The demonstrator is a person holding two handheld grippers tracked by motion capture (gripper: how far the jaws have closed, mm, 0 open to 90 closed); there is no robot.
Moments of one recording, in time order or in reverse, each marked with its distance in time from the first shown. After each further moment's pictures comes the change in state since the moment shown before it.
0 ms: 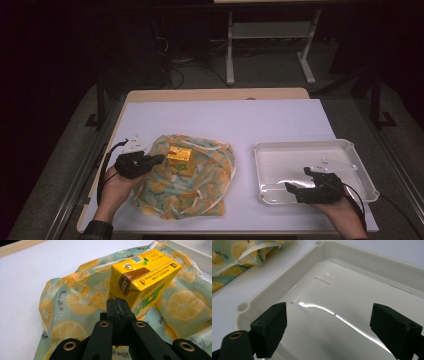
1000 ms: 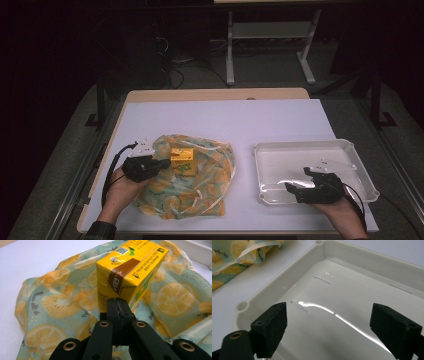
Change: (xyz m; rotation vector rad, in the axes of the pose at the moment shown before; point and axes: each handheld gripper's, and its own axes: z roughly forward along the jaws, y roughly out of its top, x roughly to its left) left arm -0.015 0.001 0.010 0.055 -0.053 0.072; right arm 0.000 0.000 0.000 0.007 -0.002 -0.002
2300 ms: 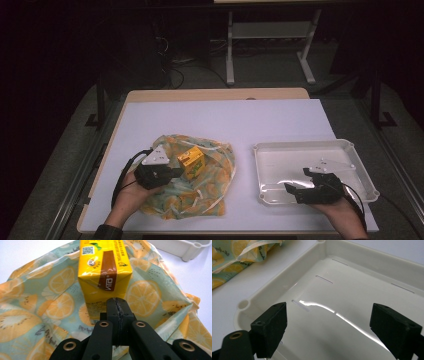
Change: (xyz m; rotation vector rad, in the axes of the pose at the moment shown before) left arm -0.031 0.010 0.014 0.038 -0.093 0.090; right arm 0.001 0.000 0.001 0.009 0.005 -0.007
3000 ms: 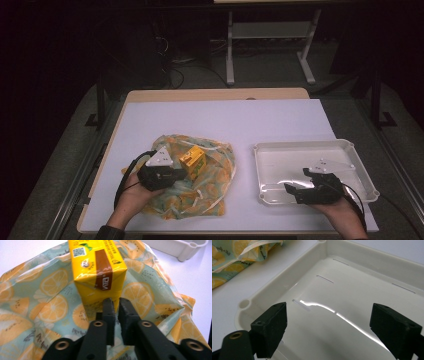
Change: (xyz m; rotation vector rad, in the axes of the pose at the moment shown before) left arm -0.006 0.003 0.002 0.009 -0.005 -0.008; right arm 0.001 0.000 0.000 0.000 0.003 -0.003
